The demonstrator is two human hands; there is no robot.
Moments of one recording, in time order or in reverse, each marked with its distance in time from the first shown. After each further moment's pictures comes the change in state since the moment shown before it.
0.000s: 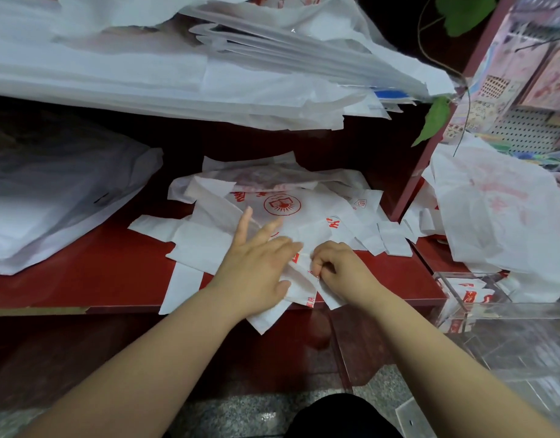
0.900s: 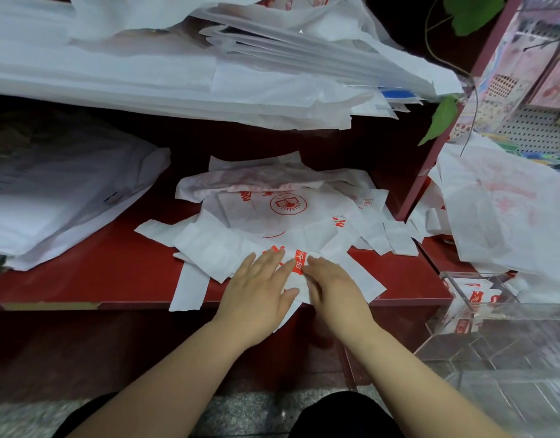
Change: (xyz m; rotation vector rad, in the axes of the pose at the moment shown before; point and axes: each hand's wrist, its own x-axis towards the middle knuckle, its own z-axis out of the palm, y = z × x) left_hand -0.025 0.014 0.027 -0.213 -0.088 -0.136; right_hand -0.026 -0.020 0.040 -0.262 0.303 -0.157
